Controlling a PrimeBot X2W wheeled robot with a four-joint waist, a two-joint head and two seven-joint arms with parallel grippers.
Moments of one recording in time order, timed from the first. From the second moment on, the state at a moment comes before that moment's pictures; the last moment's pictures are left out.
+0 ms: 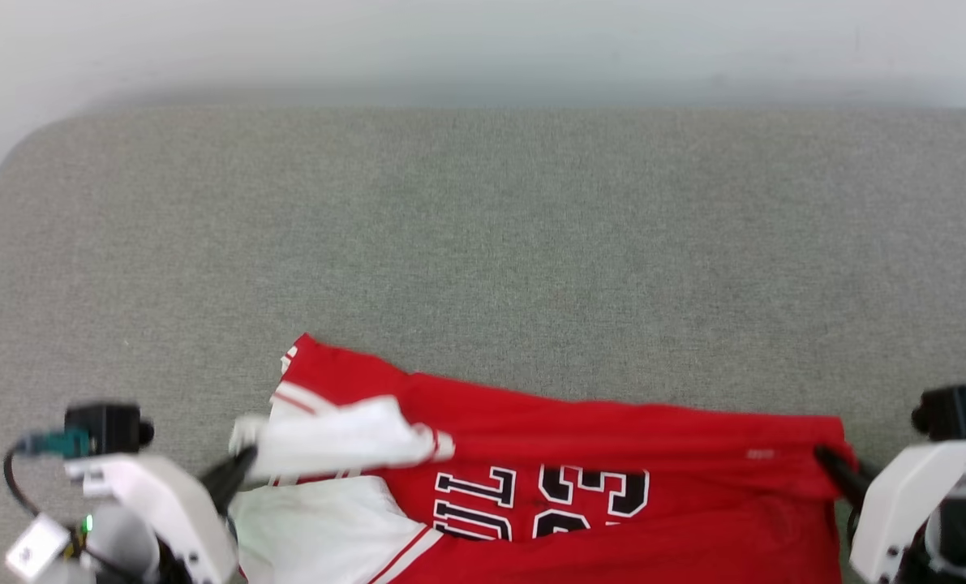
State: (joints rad) left arm -0.09 0.60 -0.30 -0.01 -0.99 0.12 0.34; right arm -0.05 -0.28 -0.05 0.02 0.49 0.13 0.62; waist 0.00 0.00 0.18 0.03
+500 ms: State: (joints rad) left arm 0.12 0.54 -0.32 0.04 -1.05 0.15 0.30; right arm 0.08 -0.17 -0.06 0.11 0.49 0.13 0.51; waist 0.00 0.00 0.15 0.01
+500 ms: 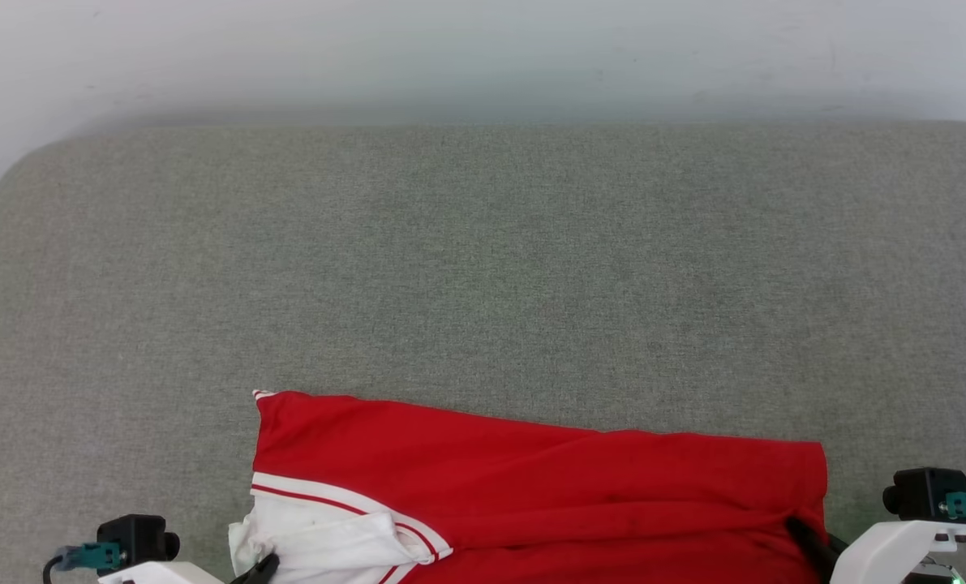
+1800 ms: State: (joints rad) left arm -0.10 0.37 -0.31 -0.11 -0.55 0.17 -0.26; right arm 0.10 -0.20 -0.10 0.01 0.49 0.13 0.78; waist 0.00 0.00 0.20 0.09
